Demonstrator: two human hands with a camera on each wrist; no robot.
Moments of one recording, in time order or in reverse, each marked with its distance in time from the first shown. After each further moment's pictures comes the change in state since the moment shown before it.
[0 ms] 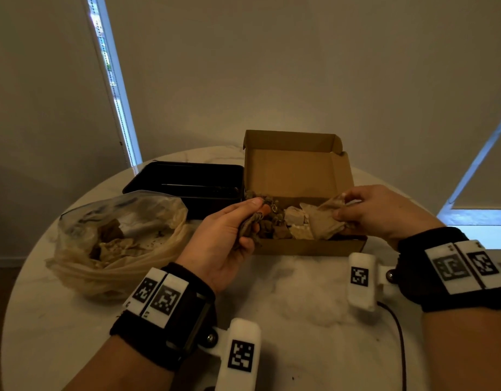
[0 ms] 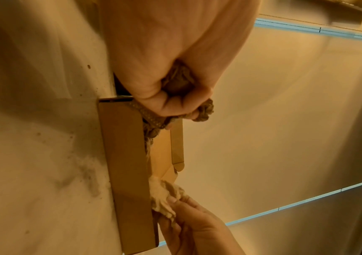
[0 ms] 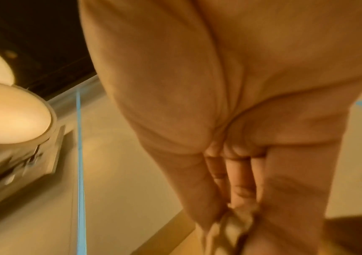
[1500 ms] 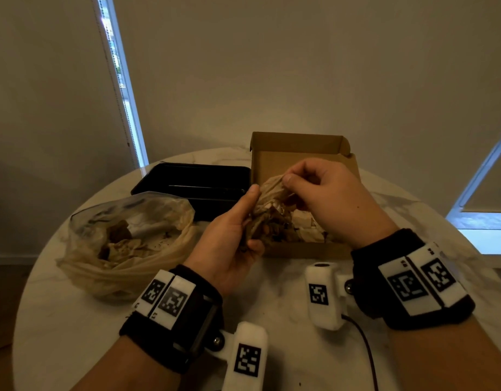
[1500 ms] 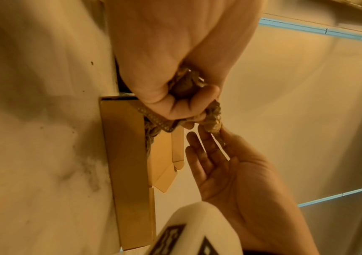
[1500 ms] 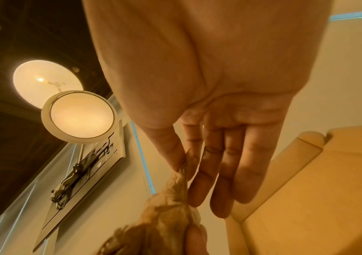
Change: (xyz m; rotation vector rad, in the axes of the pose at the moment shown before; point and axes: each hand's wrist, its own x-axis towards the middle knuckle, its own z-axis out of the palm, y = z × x) left_hand -0.004 0.002 0.003 -0.112 -0.085 -0.054; right_hand -0.022 -0.054 0.054 0.088 0.030 -0.507
